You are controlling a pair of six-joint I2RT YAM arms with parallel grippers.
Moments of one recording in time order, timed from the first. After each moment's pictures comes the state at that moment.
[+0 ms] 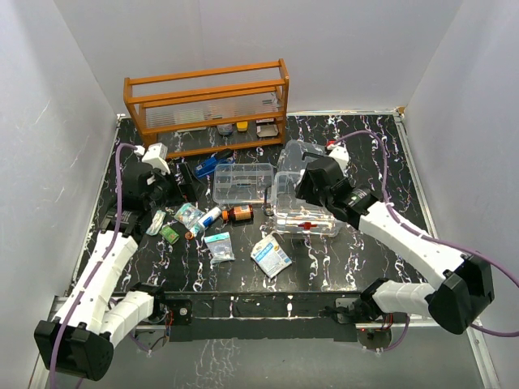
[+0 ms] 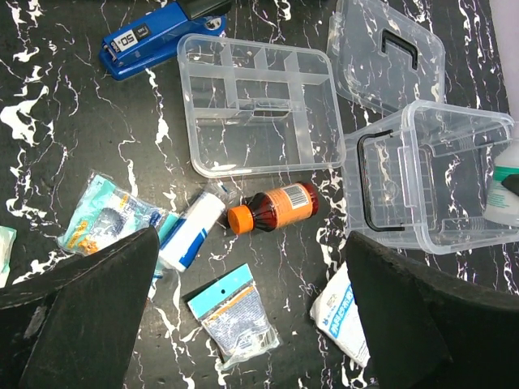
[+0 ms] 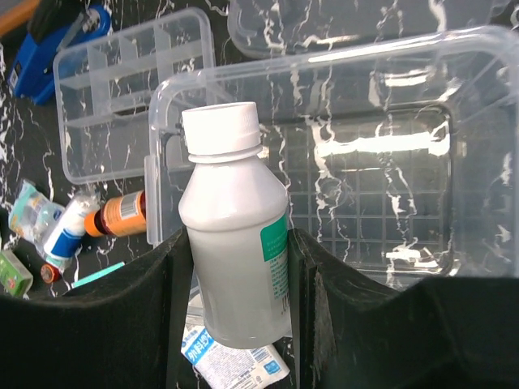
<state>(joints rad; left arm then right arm) -0.20 0.93 0.85 -0.43 0.20 -0.40 0.63 1.19 1.00 -0.51 0.36 0.74</state>
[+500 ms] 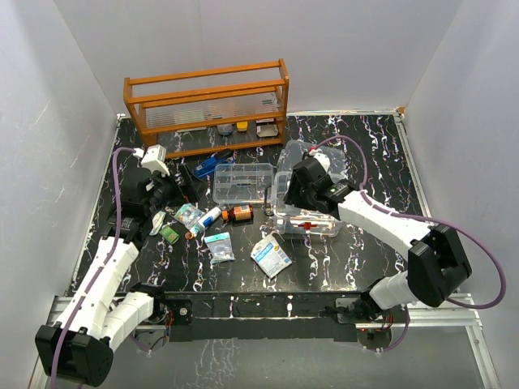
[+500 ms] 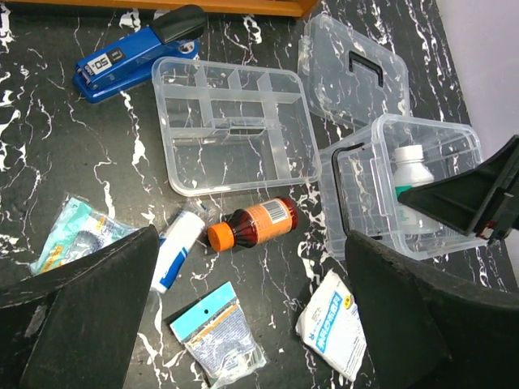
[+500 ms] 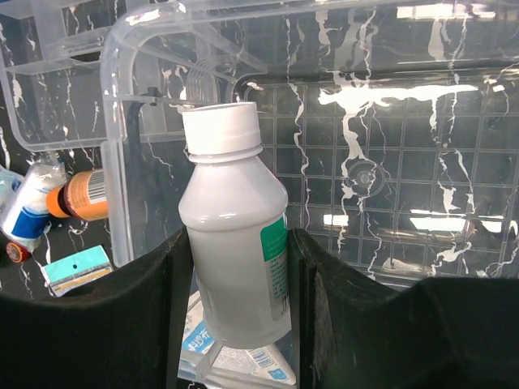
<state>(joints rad) -0.20 0.87 0.77 -0.31 0.23 -0.43 0.62 1.40 1.00 -0.44 0.21 0.74</state>
